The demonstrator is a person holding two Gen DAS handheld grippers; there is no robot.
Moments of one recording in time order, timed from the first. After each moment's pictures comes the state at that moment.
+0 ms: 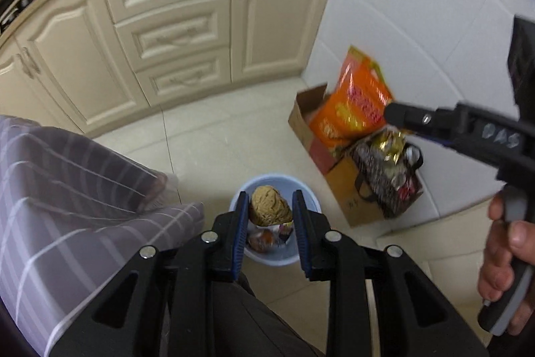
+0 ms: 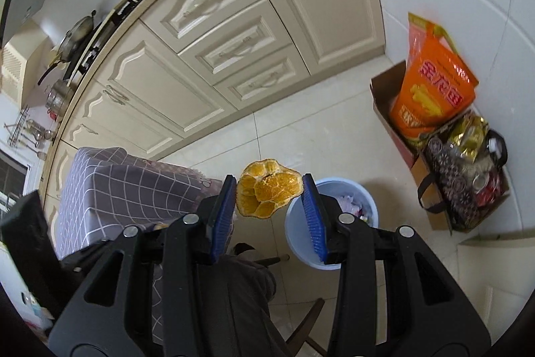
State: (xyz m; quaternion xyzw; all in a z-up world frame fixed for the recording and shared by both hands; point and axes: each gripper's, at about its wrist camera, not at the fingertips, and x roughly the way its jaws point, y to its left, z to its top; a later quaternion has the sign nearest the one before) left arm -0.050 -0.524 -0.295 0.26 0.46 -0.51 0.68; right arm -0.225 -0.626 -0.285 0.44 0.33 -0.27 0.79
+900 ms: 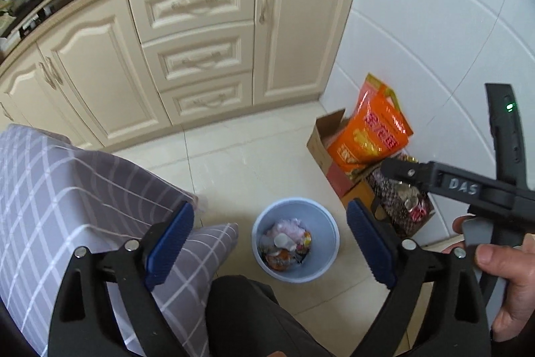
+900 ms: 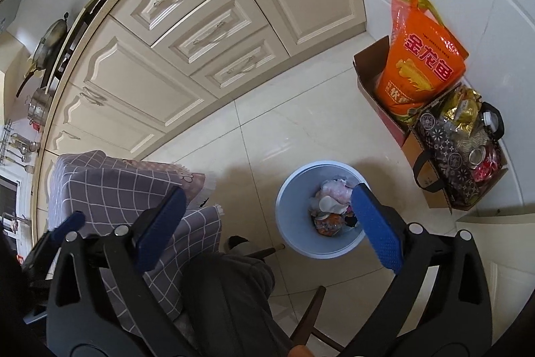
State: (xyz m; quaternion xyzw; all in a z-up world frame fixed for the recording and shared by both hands) left arm -0.021 -0.500 -0.242 0.23 0.41 -0.49 0.73; right arm -0.211 -0.626 -0.299 0.45 0.36 -0.30 0.76
